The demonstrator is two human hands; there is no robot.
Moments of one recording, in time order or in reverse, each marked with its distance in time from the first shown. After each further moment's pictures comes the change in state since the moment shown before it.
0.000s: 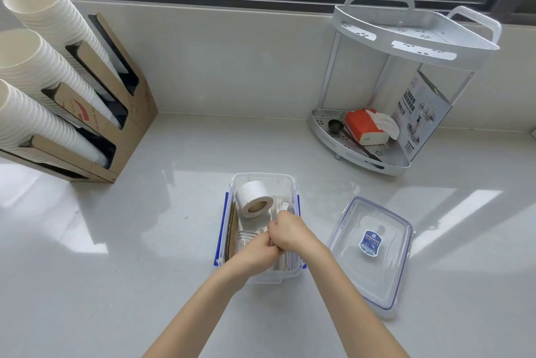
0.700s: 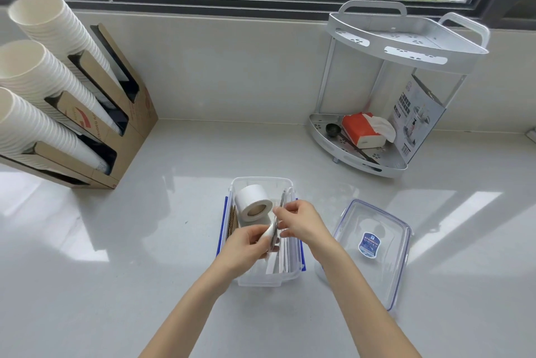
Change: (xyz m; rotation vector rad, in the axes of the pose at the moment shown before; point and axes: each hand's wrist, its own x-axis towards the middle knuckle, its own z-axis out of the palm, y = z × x) left_hand -0.021 0.004 -0.021 -0.168 0.112 0.128; right_hand 0.004 0.018 -0.013 0.668 0.138 -0.062
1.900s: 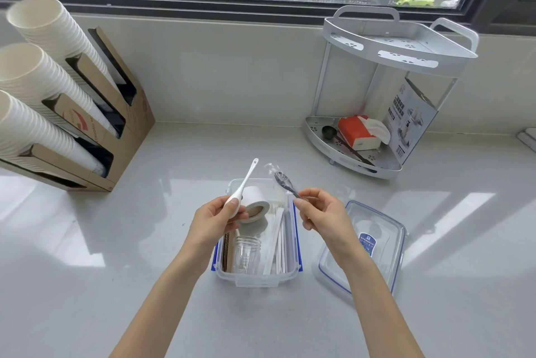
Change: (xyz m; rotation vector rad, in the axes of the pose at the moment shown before) left_hand 0.002 0.013 -0.036 -0.361 0.295 0.067; right_hand -0.031 -0.005 -0.034 0.266 0.027 -0.237
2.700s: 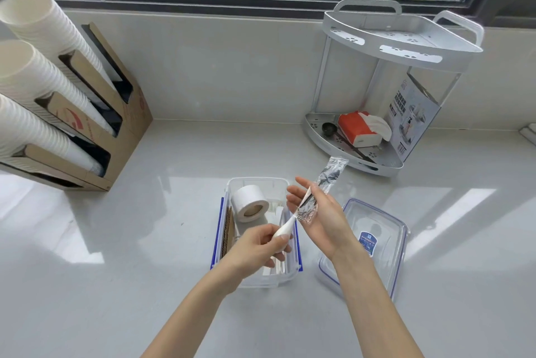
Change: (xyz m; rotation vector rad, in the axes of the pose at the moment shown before) left_hand -0.017 -0.017 0.041 0.332 -0.397 -0.133; right_hand 0.021 0.005 0.009 0.687 -0.021 0.153
